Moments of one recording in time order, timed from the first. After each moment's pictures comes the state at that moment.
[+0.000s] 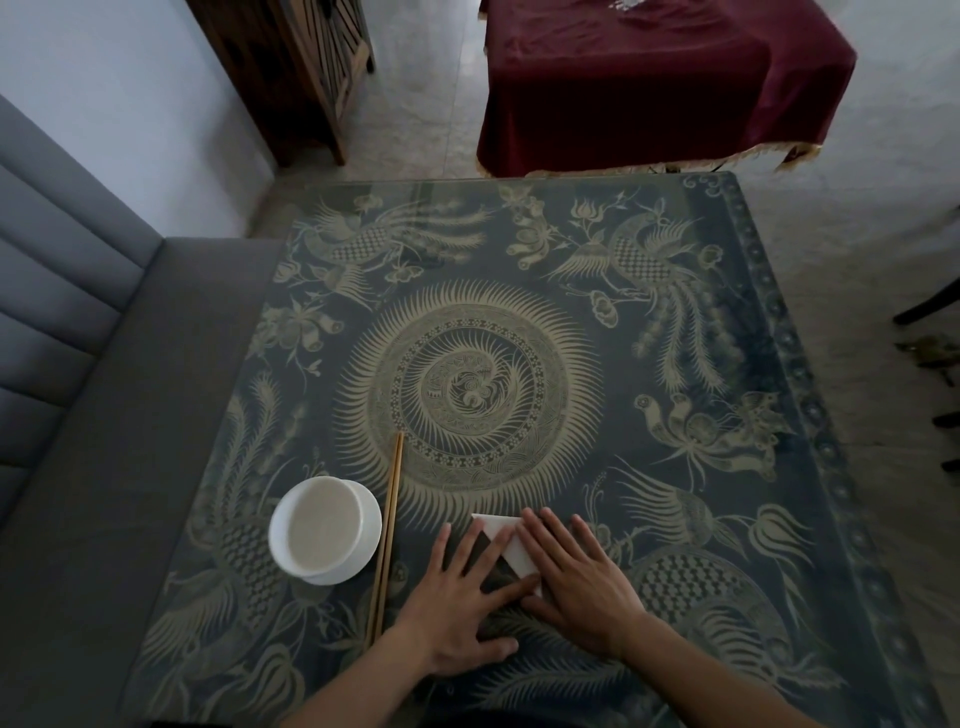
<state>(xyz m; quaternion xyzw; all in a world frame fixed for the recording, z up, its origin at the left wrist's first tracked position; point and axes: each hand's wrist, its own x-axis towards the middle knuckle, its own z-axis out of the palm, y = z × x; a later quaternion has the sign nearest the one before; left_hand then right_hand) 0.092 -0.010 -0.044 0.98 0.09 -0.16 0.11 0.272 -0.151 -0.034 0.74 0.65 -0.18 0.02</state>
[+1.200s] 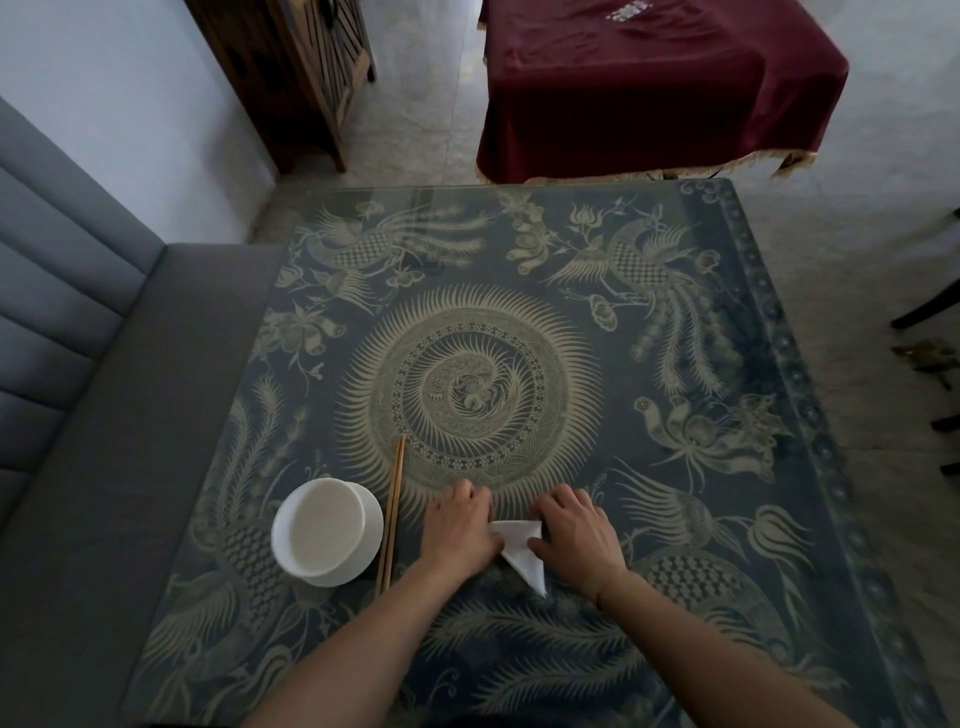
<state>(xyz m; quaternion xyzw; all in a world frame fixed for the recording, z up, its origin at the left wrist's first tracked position) 0.164 0.027 -0.013 0.90 0.35 -0.15 0.21 0.286 -0.101 -0.015 0.84 0.49 -0.22 -0.08</state>
